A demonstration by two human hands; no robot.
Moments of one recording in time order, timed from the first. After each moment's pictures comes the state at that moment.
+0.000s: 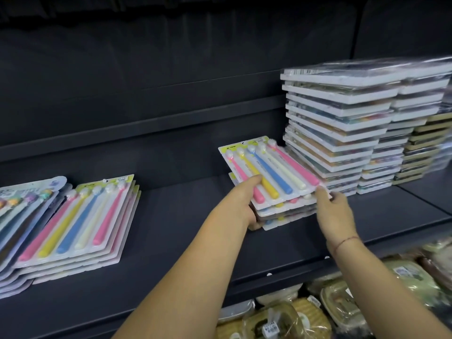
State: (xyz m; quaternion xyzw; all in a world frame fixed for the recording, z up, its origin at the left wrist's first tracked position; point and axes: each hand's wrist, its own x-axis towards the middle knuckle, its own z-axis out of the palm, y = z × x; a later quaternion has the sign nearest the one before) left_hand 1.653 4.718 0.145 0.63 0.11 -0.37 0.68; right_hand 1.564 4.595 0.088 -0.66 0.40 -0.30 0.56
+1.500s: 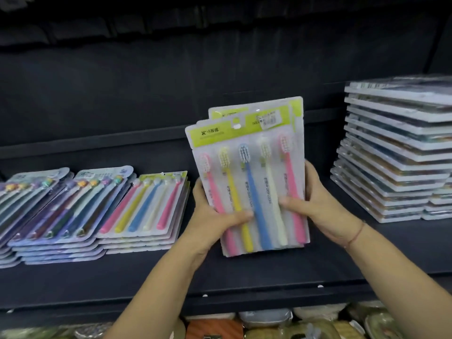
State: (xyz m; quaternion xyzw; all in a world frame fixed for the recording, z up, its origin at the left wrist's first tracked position) left_hand 1.673 4.889 0.119 0.69 -0.16 -0.10 0.69; right_hand 1.620 4.660 0.125 -0.71 -0.10 -0.13 0.69
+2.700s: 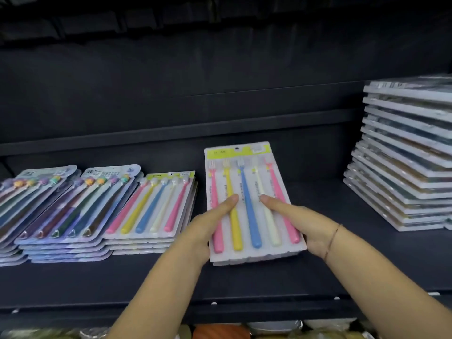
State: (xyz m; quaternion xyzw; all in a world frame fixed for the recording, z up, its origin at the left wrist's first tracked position) left_hand 1.677 4.896 0.135 0.65 0.06 -0.25 0.72; right_hand 1.655 4.700 0.104 -0.69 0.14 0.08 0.70
